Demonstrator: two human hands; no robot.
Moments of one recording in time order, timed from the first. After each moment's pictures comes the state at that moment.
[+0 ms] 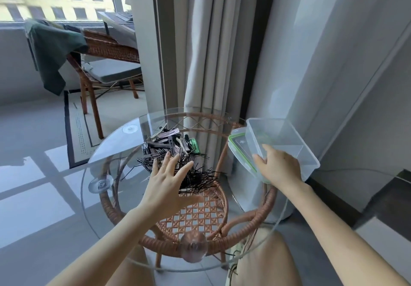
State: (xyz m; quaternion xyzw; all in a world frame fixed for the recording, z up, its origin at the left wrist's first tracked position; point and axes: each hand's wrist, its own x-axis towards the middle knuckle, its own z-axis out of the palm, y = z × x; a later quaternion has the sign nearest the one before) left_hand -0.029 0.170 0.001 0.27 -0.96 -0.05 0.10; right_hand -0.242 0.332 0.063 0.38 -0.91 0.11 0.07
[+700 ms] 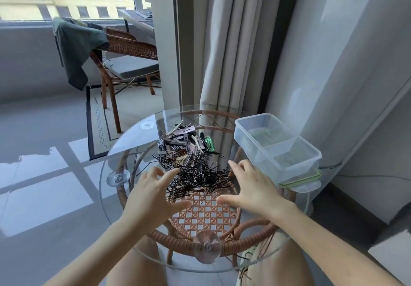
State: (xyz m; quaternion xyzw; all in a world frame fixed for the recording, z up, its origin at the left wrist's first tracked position) left_hand 0.024 0.180 0.030 0.39 -0.91 -0.11 0.09; right_hand -0.172 0.300 0.045 0.55 -0.83 0.07 -0.08
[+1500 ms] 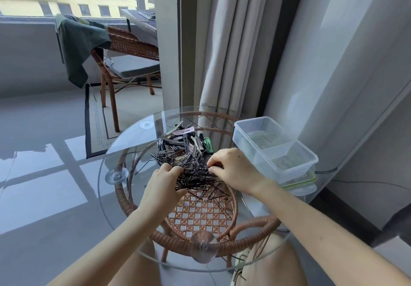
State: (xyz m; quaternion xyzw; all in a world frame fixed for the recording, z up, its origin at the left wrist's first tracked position) left_hand -0.006 0.178 0.021 0.41 -0.89 -0.16 0.13; right_hand -0.170 0.259 0.068 0.65 -0.72 0.24 -0.06
